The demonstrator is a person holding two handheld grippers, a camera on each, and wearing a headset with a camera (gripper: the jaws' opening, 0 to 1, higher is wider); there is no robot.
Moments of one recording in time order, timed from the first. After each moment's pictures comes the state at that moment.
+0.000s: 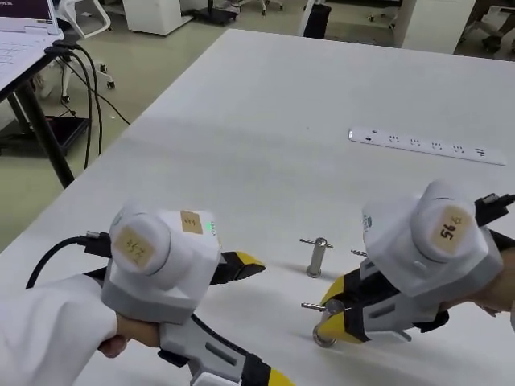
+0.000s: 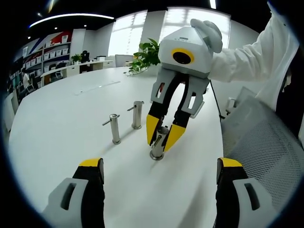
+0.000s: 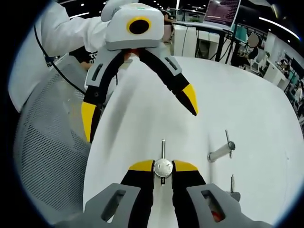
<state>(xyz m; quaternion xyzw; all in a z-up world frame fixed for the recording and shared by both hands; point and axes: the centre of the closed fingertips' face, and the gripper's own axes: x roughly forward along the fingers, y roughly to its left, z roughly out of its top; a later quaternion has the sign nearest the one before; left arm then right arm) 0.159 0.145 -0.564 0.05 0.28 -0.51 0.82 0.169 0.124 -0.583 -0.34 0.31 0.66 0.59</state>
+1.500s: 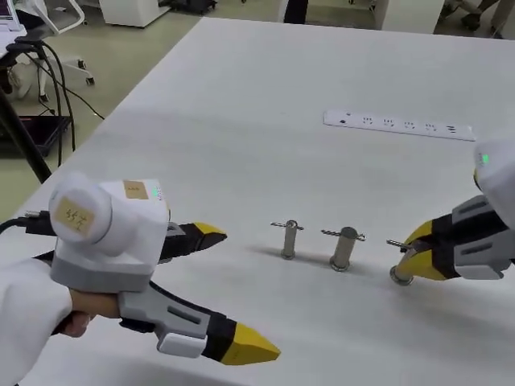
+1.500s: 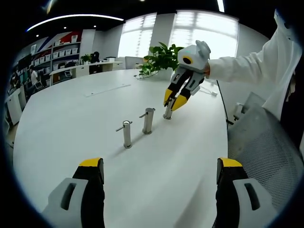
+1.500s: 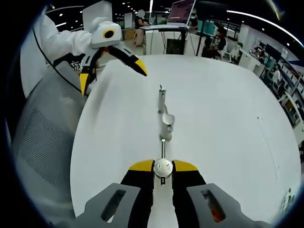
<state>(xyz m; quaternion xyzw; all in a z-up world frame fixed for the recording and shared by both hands) 0.172 0.155 -0.549 0.04 0.27 -0.47 0.84 0.240 0.010 -0.559 -0.32 0.32 0.59 0.67</state>
